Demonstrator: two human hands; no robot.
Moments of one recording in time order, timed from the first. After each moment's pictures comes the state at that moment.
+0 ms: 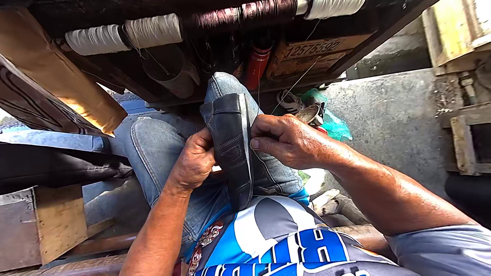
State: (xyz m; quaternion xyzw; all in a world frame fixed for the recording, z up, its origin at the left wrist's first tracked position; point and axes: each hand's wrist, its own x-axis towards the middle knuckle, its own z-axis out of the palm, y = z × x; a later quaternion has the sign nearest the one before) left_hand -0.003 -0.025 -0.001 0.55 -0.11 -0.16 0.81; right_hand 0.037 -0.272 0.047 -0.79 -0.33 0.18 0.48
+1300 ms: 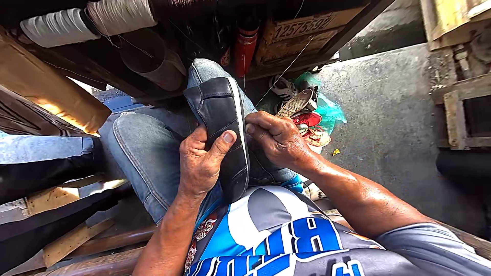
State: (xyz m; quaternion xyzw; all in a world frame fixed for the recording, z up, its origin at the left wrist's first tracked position) left_hand -0.025 -0.069 0.009 0.65 -0.05 -0.01 0.76; right_hand -0.004 -0.267 -0.001 -0.81 -0.21 0.00 0.54
